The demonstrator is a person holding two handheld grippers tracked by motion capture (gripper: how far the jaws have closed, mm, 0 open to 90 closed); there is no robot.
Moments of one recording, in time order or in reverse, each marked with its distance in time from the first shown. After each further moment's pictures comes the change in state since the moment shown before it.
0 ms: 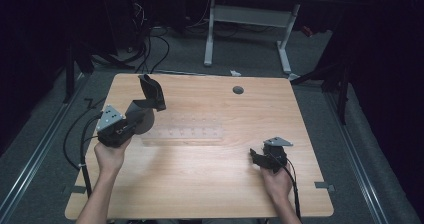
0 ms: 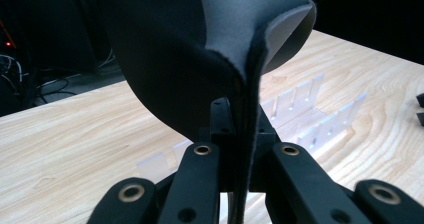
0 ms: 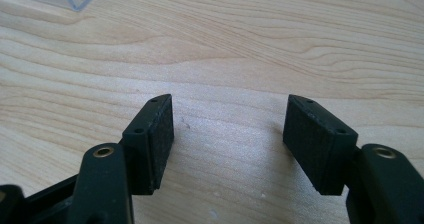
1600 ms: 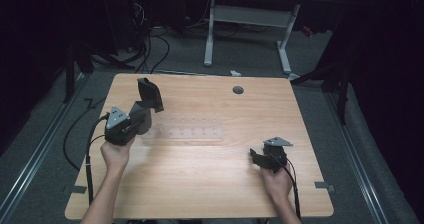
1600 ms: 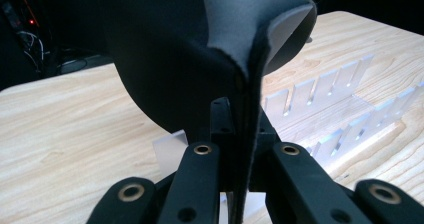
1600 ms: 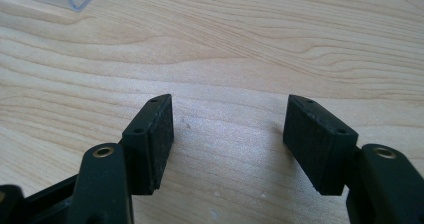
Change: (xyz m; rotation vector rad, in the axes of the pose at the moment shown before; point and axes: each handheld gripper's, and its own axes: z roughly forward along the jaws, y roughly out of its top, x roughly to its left) left arm 0.024 -0.030 0.020 0.016 0.092 -0.002; right arm 0.000 0.000 0.000 0.000 0.000 0.000
